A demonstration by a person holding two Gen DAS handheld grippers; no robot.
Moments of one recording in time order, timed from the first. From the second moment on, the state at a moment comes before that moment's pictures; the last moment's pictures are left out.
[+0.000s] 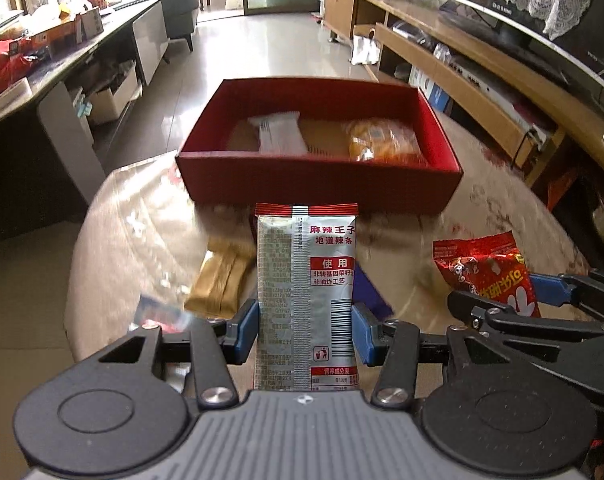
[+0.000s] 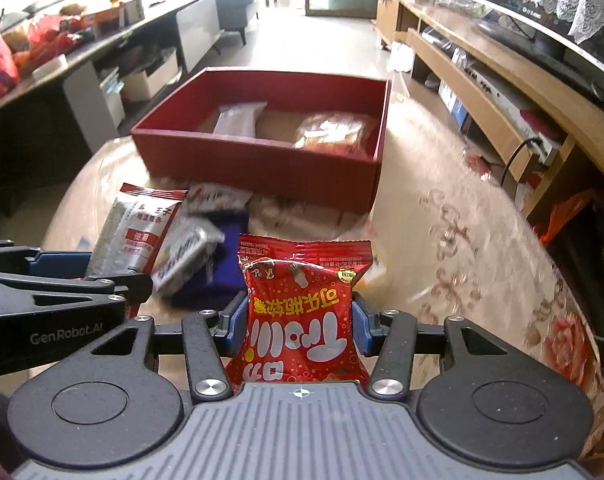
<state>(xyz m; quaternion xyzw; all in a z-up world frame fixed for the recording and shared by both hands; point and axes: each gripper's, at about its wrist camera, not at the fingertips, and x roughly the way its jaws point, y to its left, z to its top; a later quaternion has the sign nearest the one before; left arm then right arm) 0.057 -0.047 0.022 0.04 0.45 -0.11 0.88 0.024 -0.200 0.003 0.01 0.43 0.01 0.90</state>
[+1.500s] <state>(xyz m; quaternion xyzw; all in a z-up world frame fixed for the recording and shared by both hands) 0.259 -0.086 0.006 0.04 0.42 -0.04 0.90 0.208 -0.222 -0.008 0.04 0.39 0.01 0.92</state>
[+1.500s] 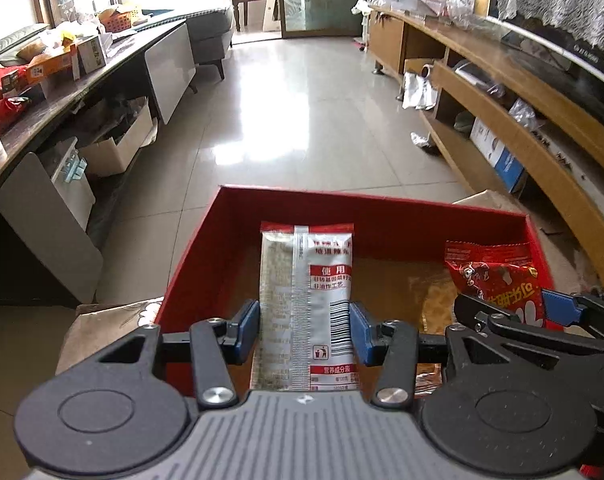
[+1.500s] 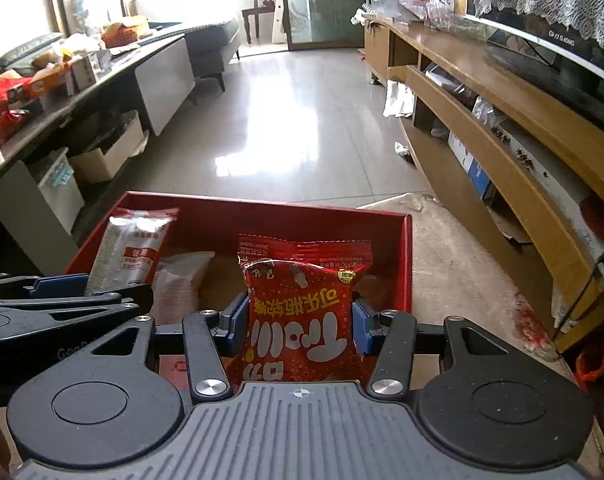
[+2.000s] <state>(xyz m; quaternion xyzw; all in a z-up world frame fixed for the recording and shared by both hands) 0.267 -0.086 -0.006 0.04 0.44 -0.03 0.90 0.221 -0.220 -0.024 0.03 0.40 0.01 0.92</state>
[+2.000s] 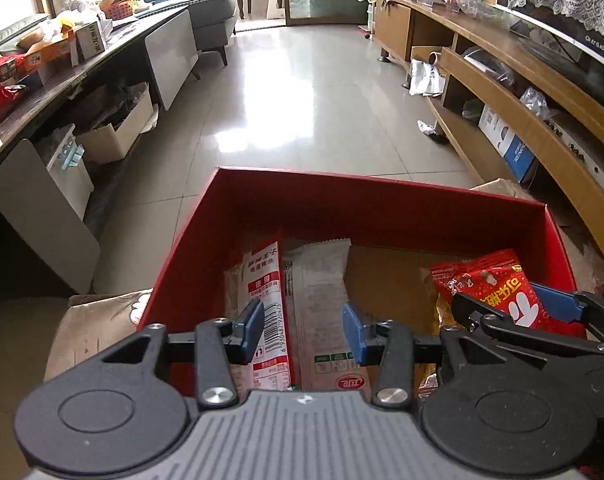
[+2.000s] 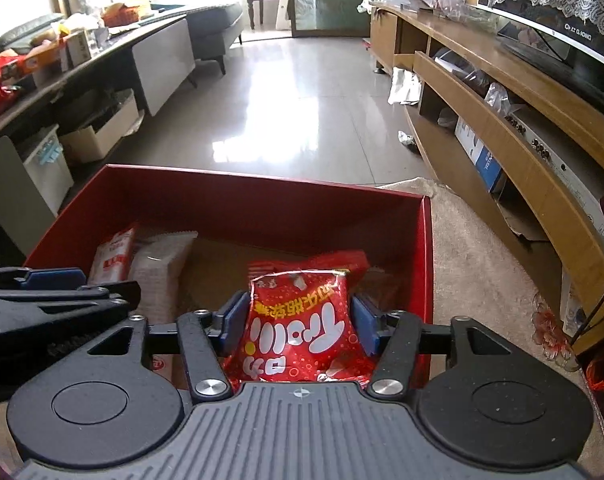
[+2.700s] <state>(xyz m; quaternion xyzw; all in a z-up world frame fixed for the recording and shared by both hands) 0.232 -0.069 0.019 0.02 0.43 -0.04 0.90 0.201 -0.217 0.002 0.00 0.38 -0.03 0.93</state>
